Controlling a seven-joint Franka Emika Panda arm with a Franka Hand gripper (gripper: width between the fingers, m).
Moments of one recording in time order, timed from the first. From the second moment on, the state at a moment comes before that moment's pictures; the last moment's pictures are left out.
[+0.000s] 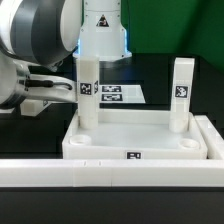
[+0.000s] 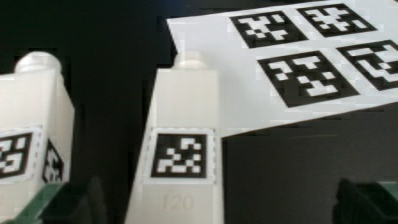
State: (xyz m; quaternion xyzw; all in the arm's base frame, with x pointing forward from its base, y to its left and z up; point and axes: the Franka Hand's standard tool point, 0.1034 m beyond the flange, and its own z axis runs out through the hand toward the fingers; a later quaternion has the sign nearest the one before) arm 0.418 -0.152 0.025 -0.85 0.12 0.50 0.09
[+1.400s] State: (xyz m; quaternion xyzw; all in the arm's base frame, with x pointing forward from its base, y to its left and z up) arm 0.419 -0.161 0.017 -0.86 0.11 0.49 0.09
